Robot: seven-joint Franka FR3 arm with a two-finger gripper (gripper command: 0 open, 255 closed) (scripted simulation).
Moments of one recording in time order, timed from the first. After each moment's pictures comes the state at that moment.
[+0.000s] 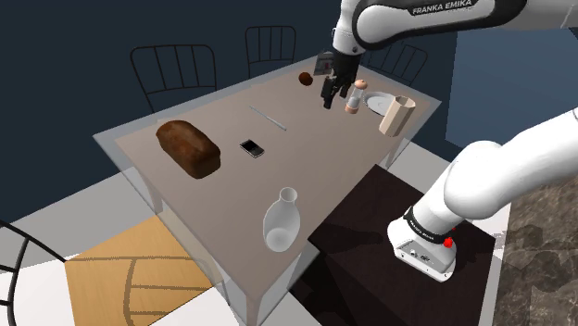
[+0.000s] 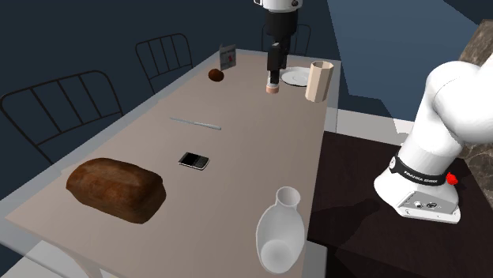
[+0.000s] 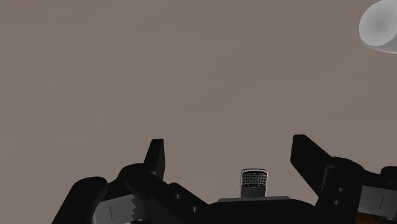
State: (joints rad) arm 0.01 -0.39 0.00 -2.35 -0.06 1.93 0.02
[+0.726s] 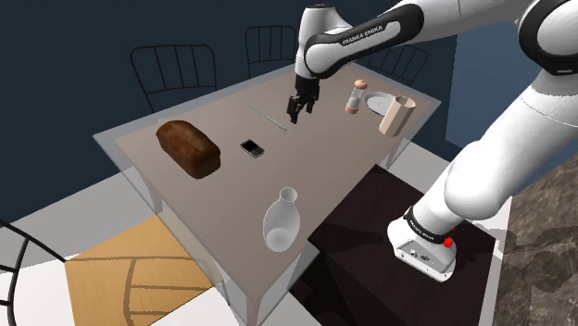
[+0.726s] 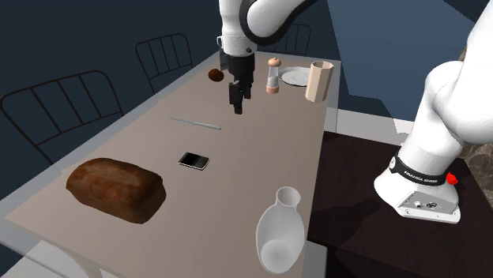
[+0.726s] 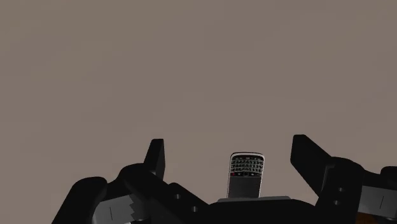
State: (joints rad) arm 0.03 0.00 0.01 -2.21 -0.02 2.18 -0.01
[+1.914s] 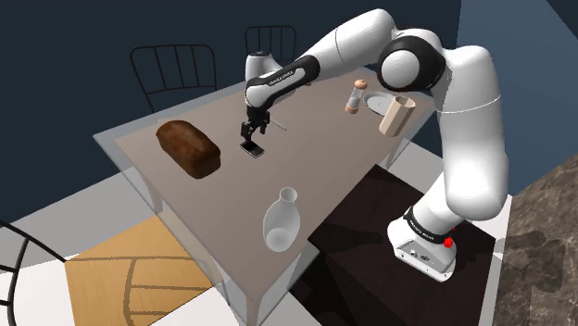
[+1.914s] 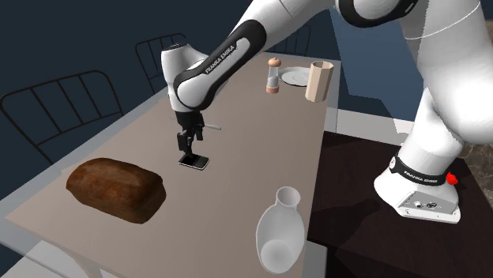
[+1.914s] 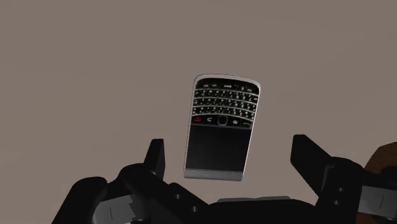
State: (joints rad) arm 0.07 0.70 0.06 -1.62 0.01 2.29 -0.03
